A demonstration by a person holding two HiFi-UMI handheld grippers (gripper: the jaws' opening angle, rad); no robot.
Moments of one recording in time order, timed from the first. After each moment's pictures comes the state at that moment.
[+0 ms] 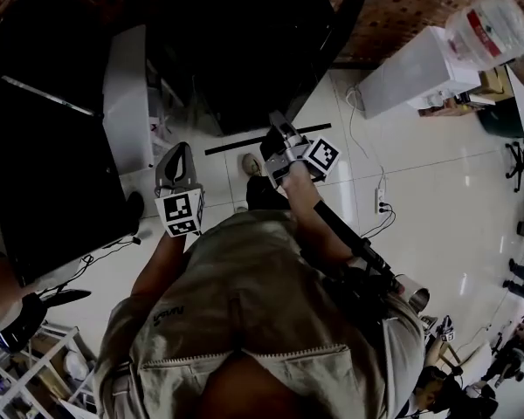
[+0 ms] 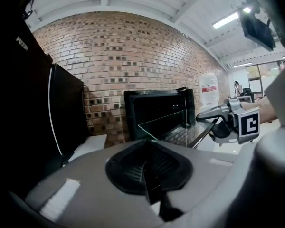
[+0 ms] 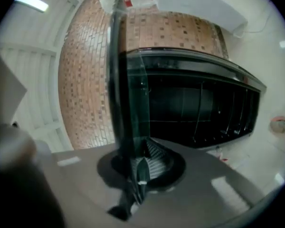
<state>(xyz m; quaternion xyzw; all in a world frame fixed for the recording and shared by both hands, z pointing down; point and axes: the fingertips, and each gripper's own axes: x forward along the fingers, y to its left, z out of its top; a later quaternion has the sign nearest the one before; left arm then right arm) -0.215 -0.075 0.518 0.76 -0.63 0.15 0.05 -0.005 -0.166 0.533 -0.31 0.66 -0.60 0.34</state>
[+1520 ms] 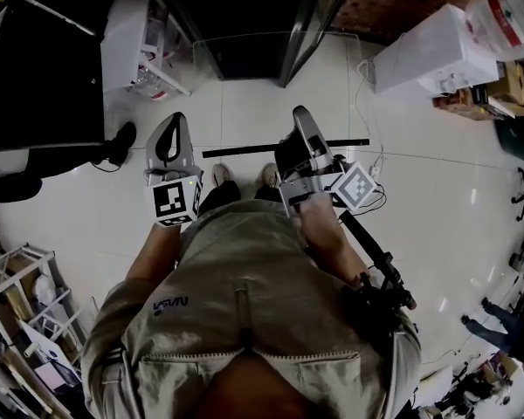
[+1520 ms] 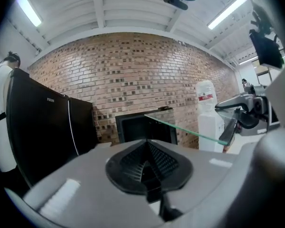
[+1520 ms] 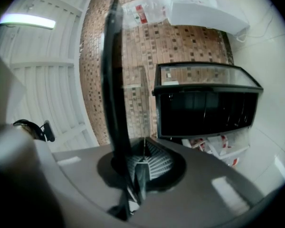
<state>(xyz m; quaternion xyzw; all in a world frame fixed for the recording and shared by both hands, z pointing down) -0.076 0.073 0.439 0.71 -0.69 0.13 0.00 0.144 0.019 0.419 -0.23 0.68 -0.59 0.37</state>
